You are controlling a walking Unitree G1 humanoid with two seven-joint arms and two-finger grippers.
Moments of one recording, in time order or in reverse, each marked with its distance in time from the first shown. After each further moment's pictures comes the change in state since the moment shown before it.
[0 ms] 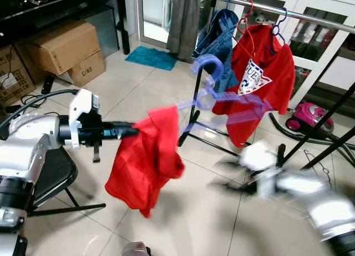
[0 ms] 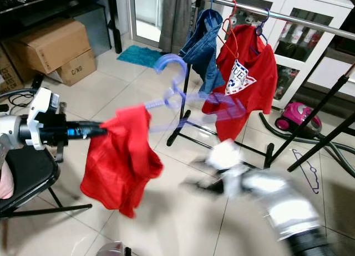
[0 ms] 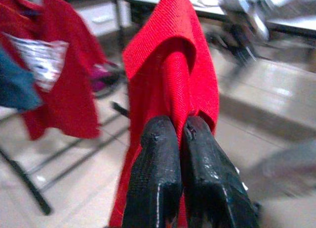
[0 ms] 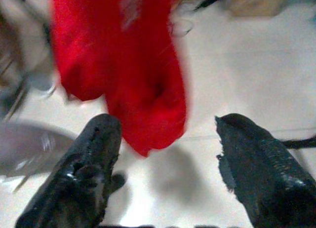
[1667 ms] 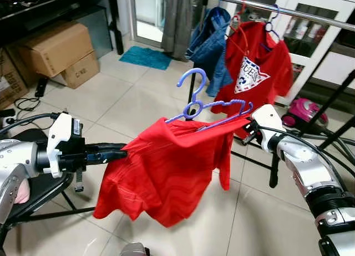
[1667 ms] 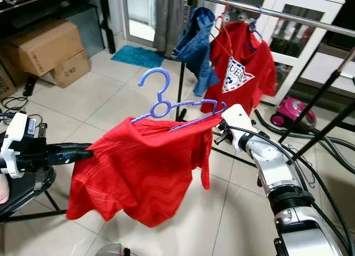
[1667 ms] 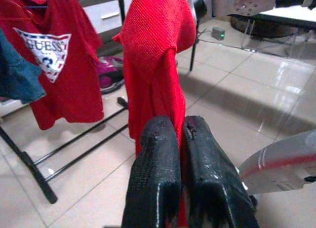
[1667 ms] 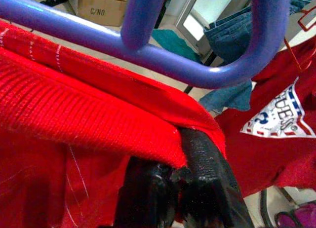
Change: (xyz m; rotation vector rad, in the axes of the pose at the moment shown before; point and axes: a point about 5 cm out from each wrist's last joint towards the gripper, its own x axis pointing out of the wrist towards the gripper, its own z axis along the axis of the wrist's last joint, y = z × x) left arm -0.023 -0.046 -0.012 0.018 0.002 0.097; right arm 0.032 -0.067 0.012 -0.205 0.019 -0.581
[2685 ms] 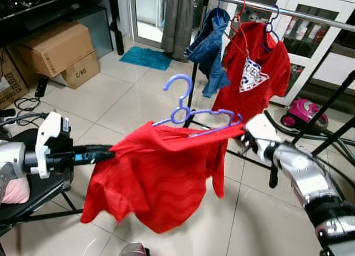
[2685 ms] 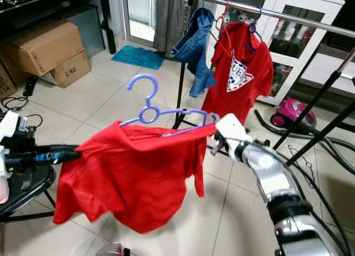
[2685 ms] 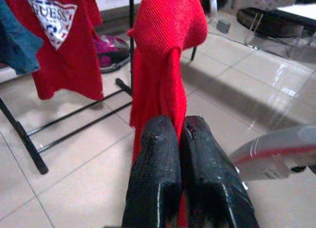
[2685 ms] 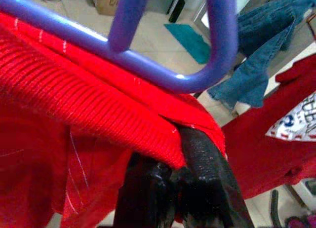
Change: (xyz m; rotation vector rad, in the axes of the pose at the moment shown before) left arm -0.023 0.007 -0.014 -0.124 0.073 0.022; right arm -0.003 0.017 -0.008 -0.025 0.022 0.075
